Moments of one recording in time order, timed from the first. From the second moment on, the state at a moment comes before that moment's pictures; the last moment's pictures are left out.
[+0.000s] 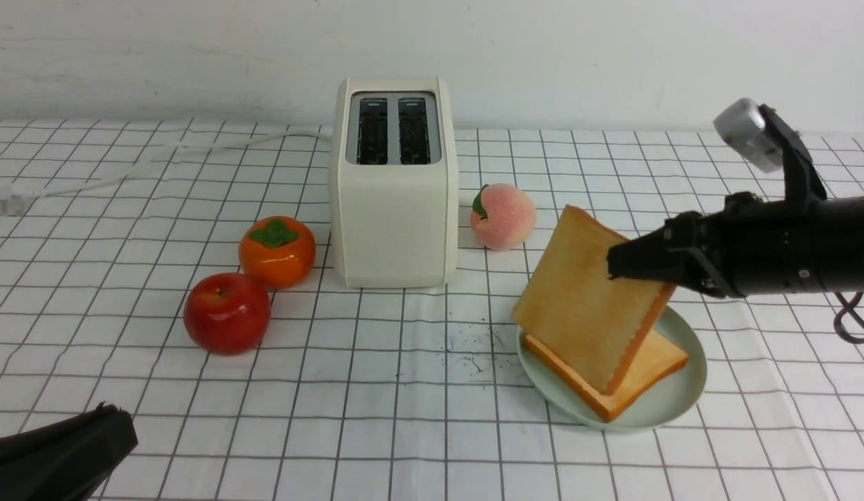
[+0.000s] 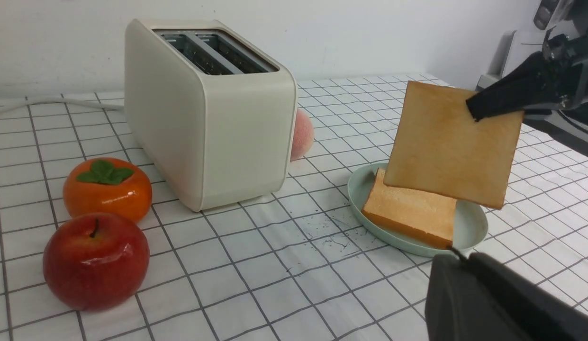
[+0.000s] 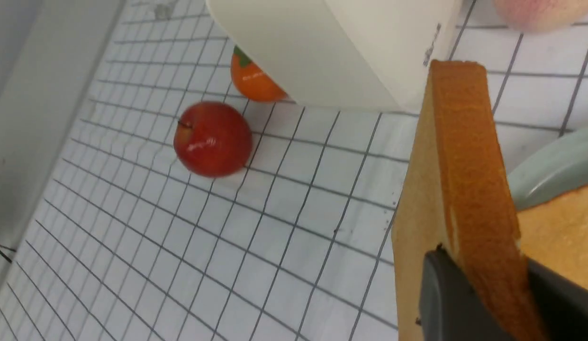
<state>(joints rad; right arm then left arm) 0.02 1.54 -0.97 1.37 0.77 -0.99 -0.73 0.30 -0.30 0.49 0.21 -0.68</state>
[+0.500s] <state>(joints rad) -0.03 1.77 -0.97 1.65 0.80 -1.31 -0.73 0.30 -0.30 0.49 0.22 -0.68</state>
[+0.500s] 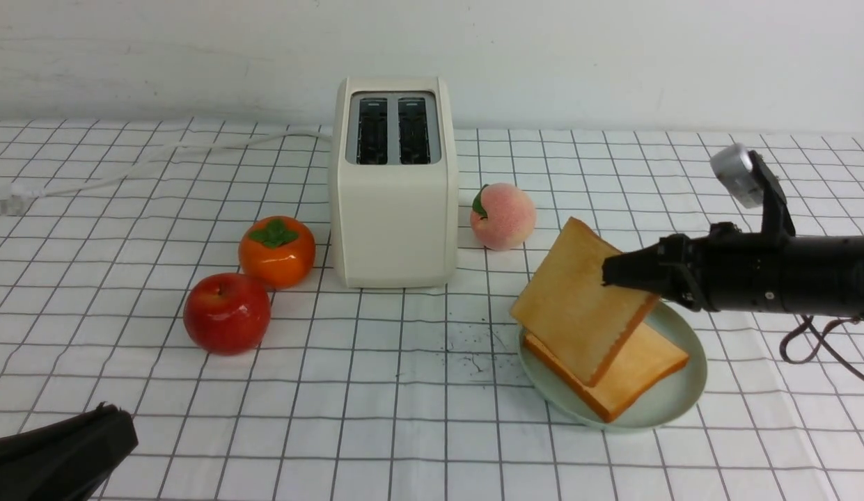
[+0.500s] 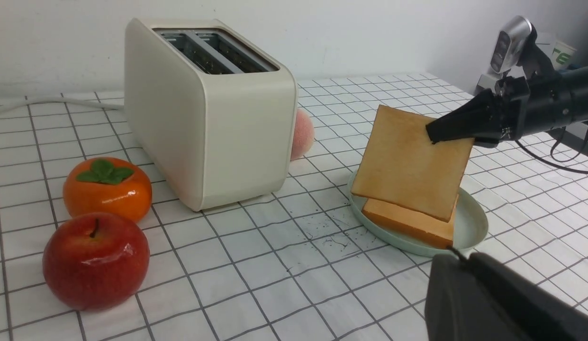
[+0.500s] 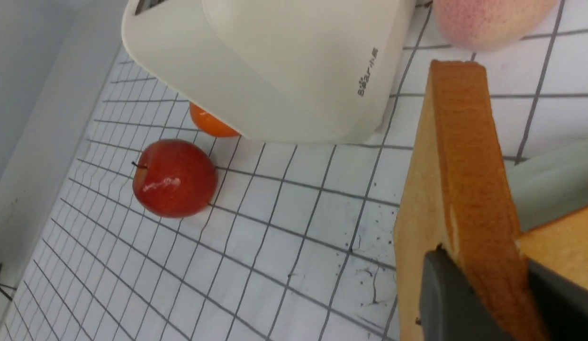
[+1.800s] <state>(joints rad) -0.05 1.78 -0.97 1.49 0.65 -1.33 -0.73 0.30 -0.30 0.49 0.22 -0.68</state>
